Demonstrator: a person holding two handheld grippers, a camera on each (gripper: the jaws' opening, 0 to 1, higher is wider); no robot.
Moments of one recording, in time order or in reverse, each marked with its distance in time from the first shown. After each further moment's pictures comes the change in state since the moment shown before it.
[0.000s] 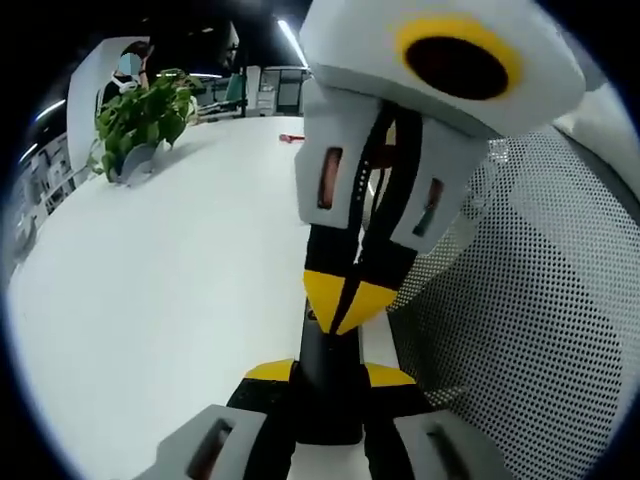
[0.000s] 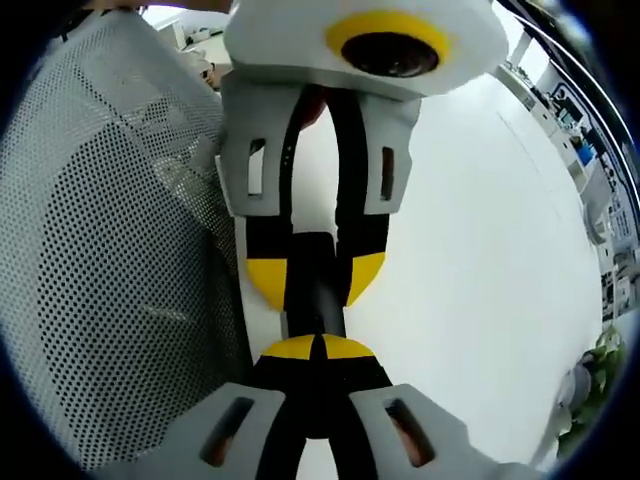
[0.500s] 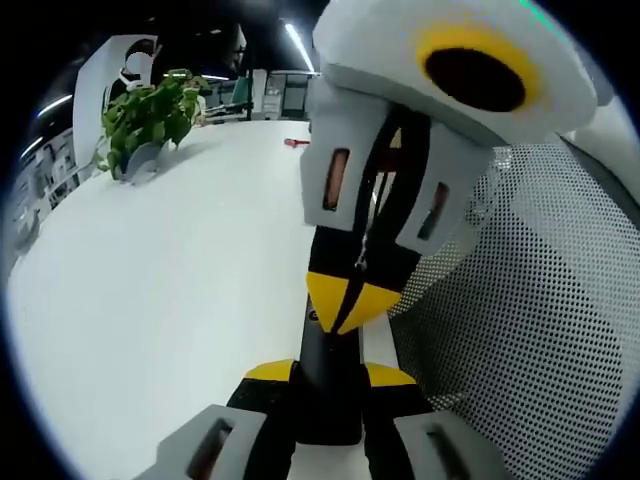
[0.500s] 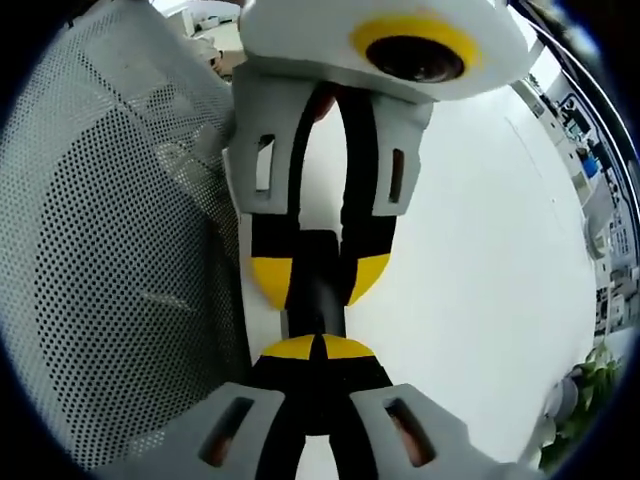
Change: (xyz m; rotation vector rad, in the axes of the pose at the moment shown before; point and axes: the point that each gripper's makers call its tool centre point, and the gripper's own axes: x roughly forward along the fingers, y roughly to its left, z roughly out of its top) left arm 0.000 -0.001 0.001 -0.019 -0.019 0.009; right arm 0.000 0.003 0.001 -0.082 0.062 -0.027
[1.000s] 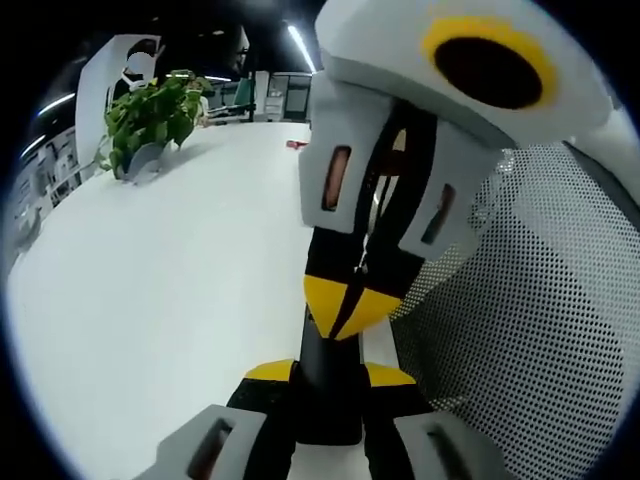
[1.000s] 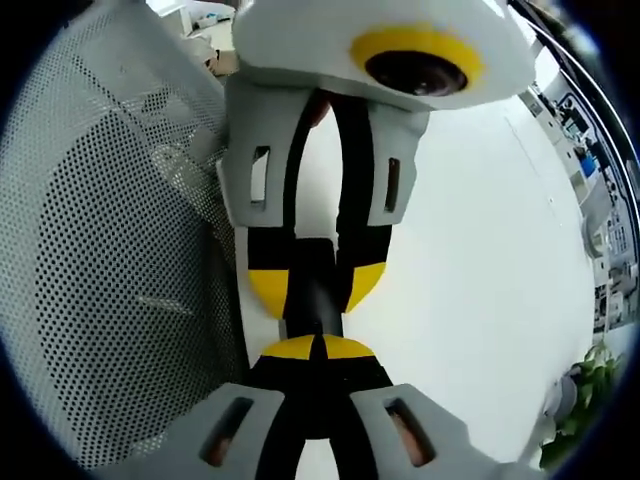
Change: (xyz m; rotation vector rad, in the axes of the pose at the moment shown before) left arm 0.003 0.002 0.002 -0.008 -0.012 0.006; right arm -0.002 -0.007 0.005 0.036 -0.013 0.004
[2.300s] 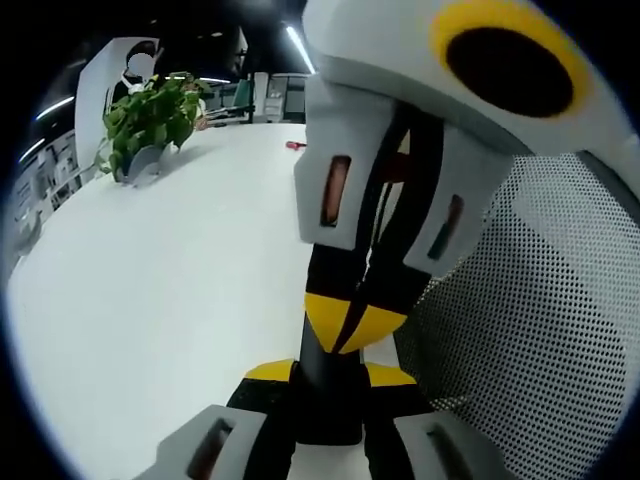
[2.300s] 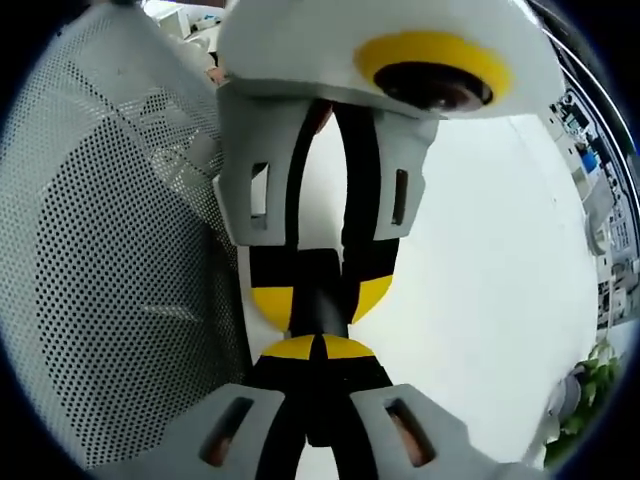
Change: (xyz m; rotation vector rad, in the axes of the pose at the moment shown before) left arm -0.001 -0.002 0.001 0.009 -0.003 0.007; right arm 0.001 0.005 0.003 0.062 -0.003 -0.001
